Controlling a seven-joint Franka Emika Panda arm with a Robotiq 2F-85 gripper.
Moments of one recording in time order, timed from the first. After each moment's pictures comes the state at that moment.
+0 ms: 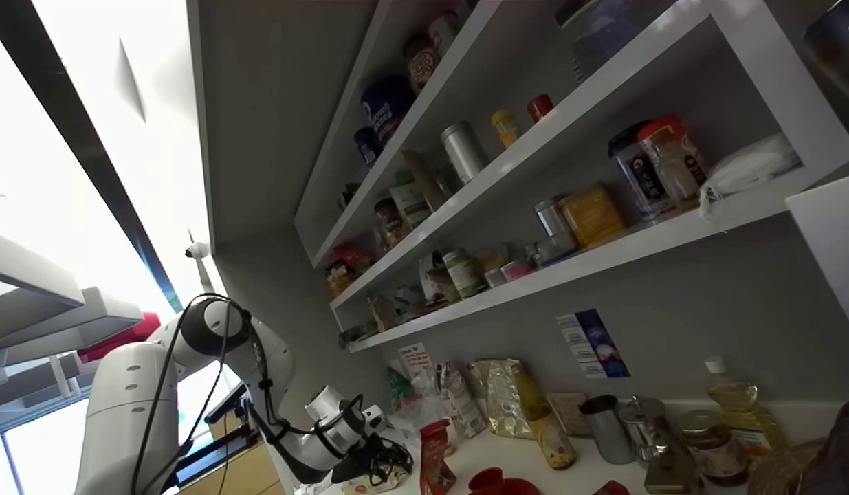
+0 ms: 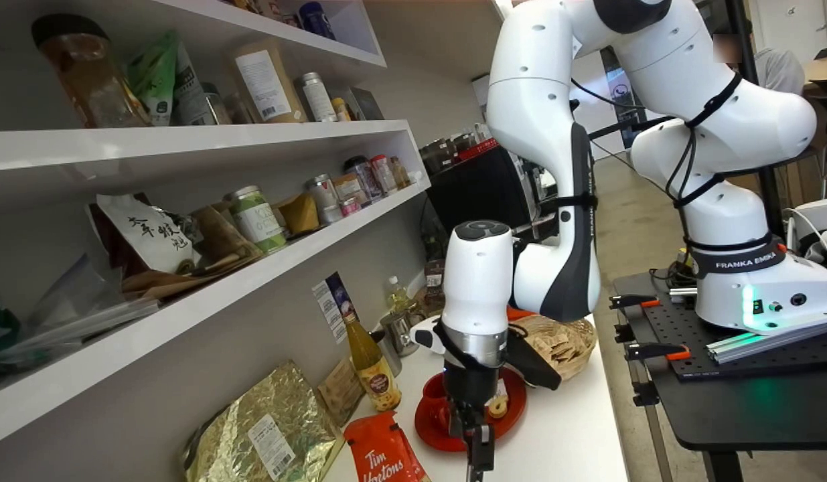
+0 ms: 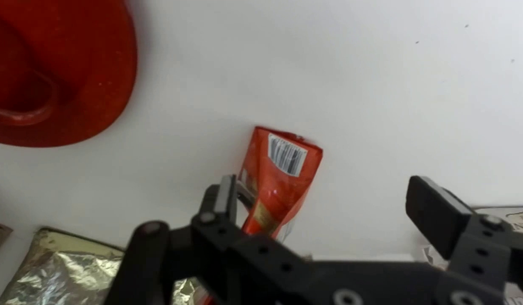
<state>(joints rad) 0.82 0.40 -0.18 -2.28 -0.63 3.08 0.75</state>
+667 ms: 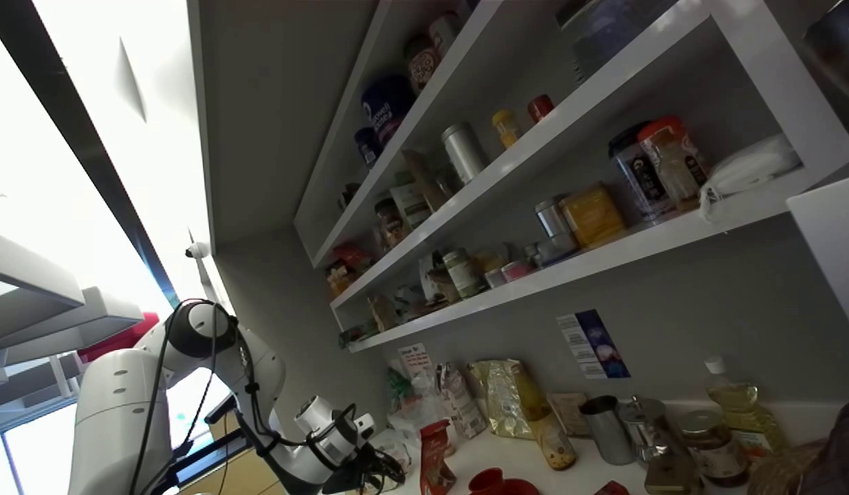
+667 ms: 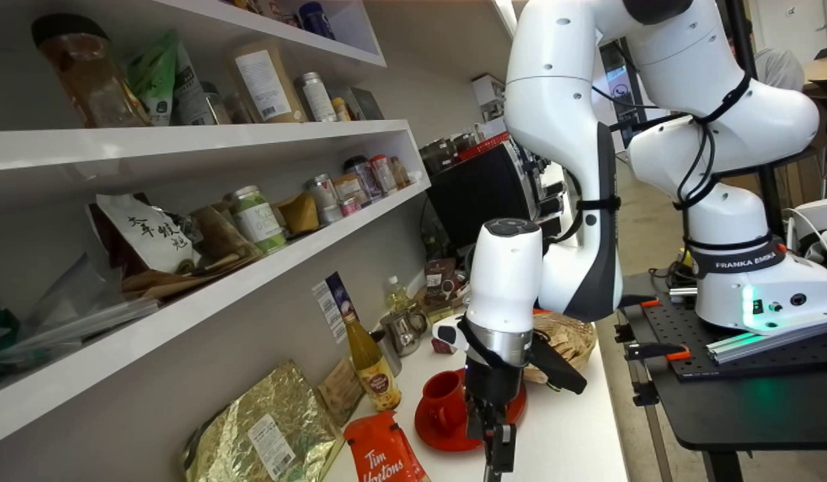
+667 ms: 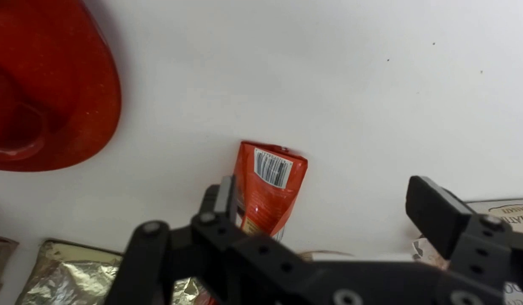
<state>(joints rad) 1.06 0.40 -0.41 -2.37 -0.63 3.21 0.87</state>
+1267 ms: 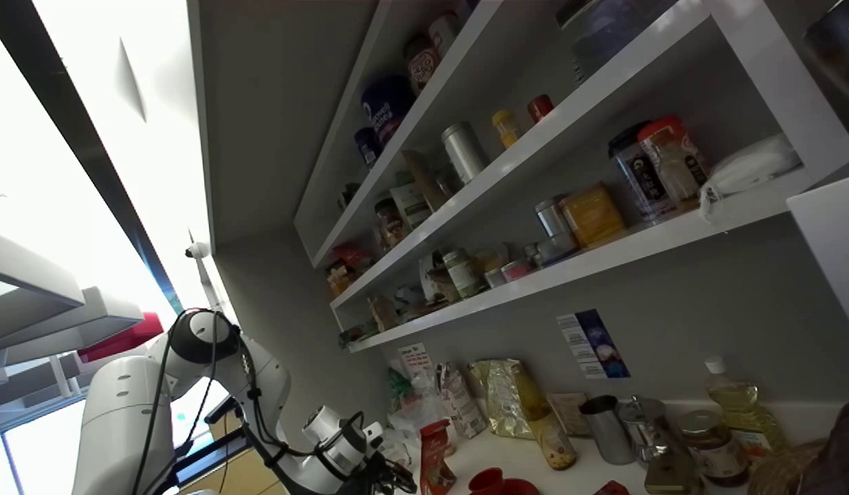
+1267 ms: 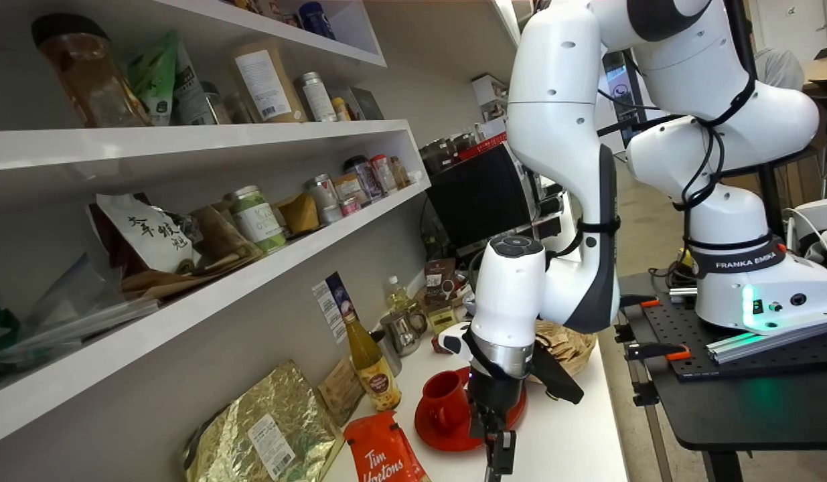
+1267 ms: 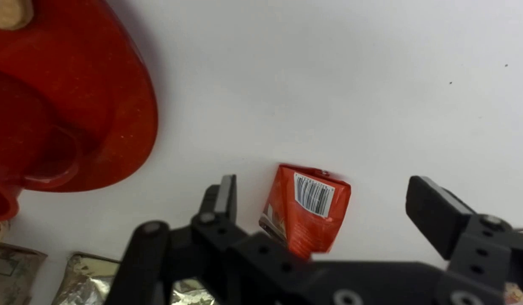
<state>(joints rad) 1.16 0.50 -0.54 -2.37 -0.62 3.28 0.90</state>
